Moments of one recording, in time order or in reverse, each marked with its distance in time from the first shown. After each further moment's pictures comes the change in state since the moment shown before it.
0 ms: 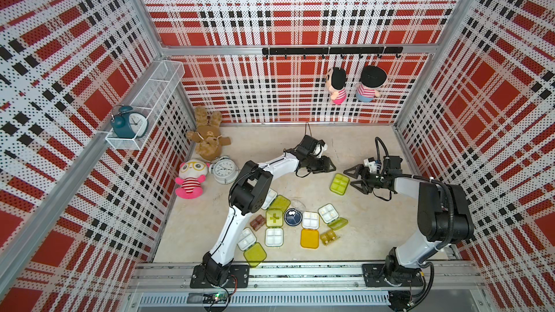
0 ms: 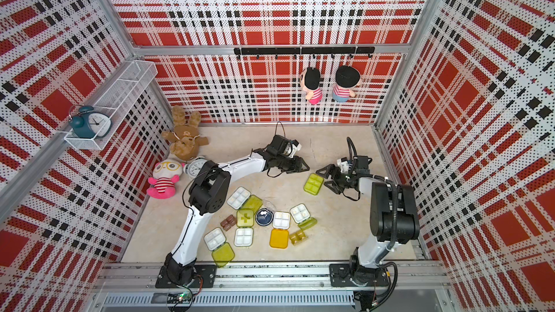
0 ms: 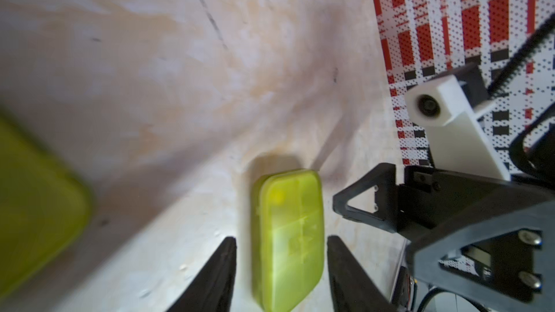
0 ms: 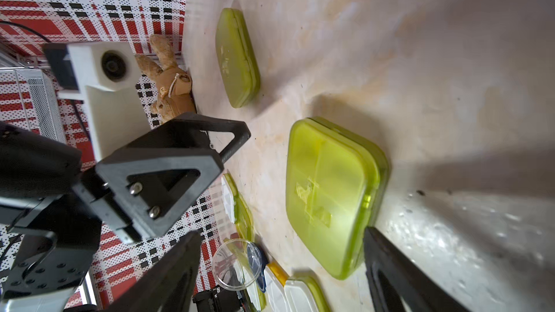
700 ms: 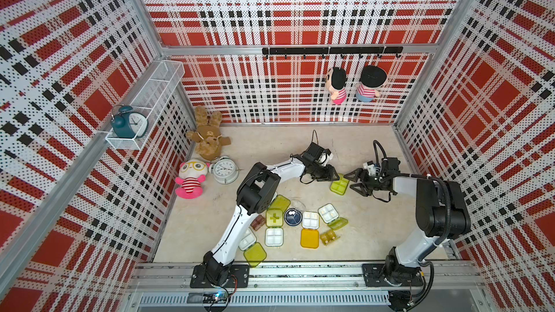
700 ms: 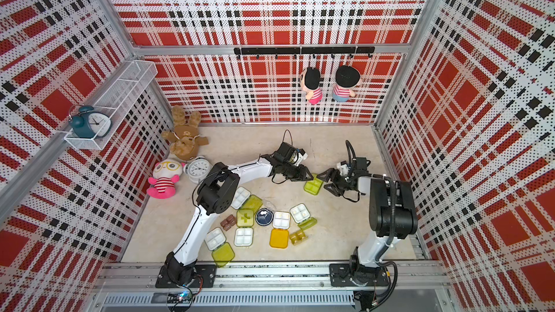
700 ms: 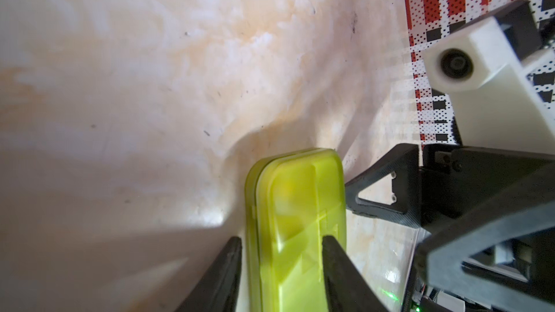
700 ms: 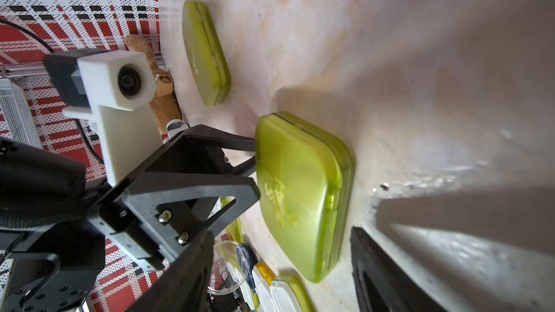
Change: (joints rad) left arm -0.031 0.069 0.007 -0.025 0.010 0.042; right arm 0.006 0.052 0.000 -0.016 0.022 -0.006
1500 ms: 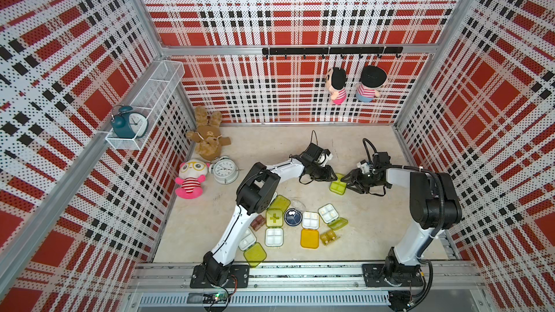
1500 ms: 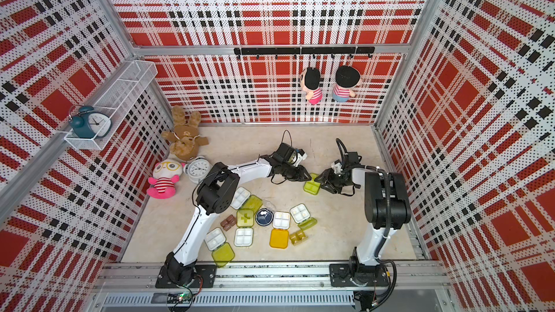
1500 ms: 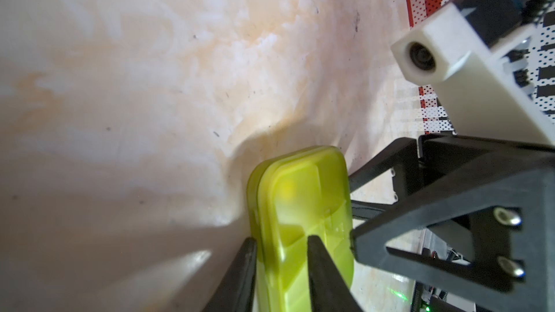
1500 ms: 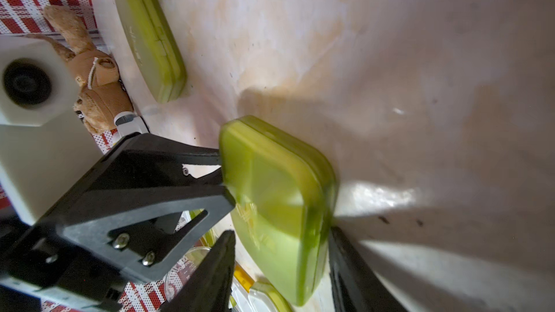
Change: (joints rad) left arm 0.007 0.002 -0.019 0.020 -0.006 0.027; right arm 0.074 0.100 0.171 -0.248 0.142 -0.113
